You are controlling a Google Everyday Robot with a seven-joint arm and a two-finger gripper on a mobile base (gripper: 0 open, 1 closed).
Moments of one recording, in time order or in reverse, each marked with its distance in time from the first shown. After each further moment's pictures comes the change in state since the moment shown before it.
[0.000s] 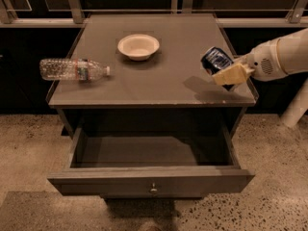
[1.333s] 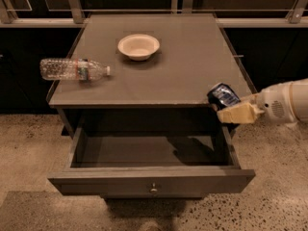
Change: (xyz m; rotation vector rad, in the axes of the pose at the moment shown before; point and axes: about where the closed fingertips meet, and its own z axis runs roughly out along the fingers) arm 0.087 0.054 -0.011 -0.051 0.024 0.176
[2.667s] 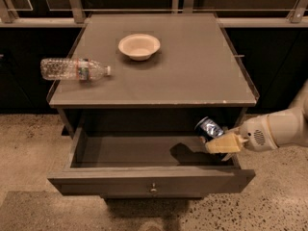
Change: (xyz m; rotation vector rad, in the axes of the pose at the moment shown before) arm 0.085 0.015 0.052 -0.148 0.122 0.135
